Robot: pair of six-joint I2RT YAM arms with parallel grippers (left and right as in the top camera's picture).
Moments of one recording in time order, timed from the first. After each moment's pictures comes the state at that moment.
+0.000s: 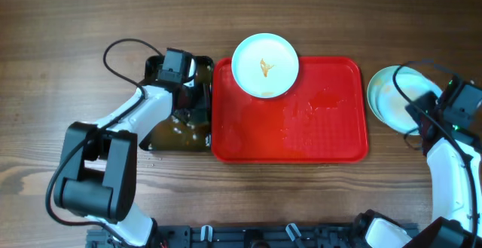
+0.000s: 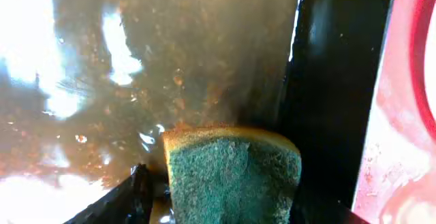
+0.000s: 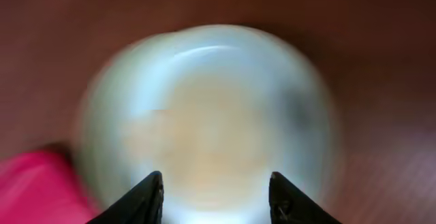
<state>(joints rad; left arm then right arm) -0.25 1.80 0.98 -0.40 0.14 -0.36 -0.46 1.28 0.75 -0.34 0.02 0.42</state>
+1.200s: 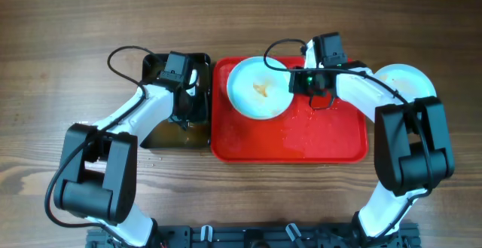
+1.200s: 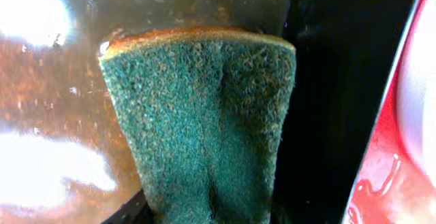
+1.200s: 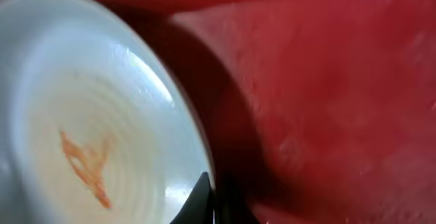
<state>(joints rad) -0.26 1.79 1.00 -0.59 0.19 -0.36 0.20 1.93 1.12 -0.37 -0.31 0.34</state>
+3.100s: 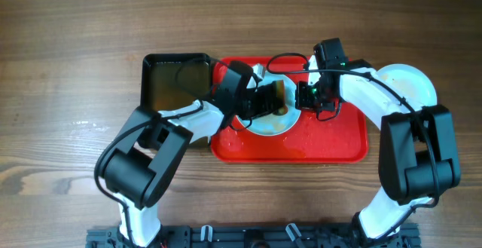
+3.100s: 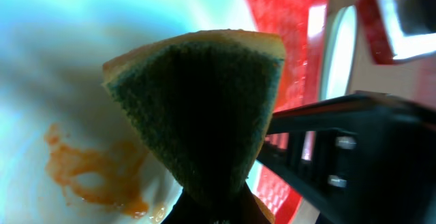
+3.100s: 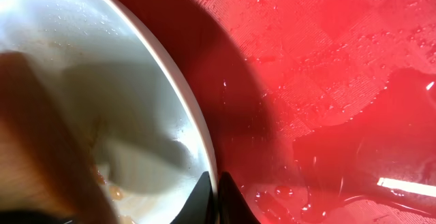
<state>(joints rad) -0.58 1.97 0.97 0.22 0.57 -0.89 0.20 1.87 1.12 -0.66 -0.28 0.28</state>
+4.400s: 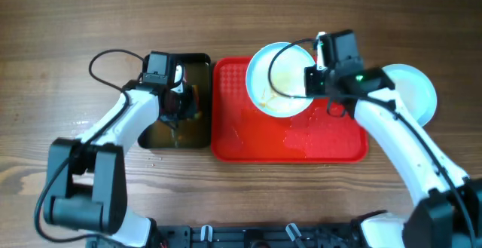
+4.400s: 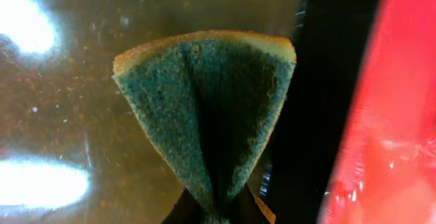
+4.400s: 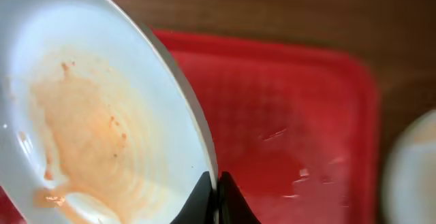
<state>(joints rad) -0.17 1.70 0.95 -0.53 0.23 -0.38 0.30 1.52 1.12 -0.63 0.13 0.14</state>
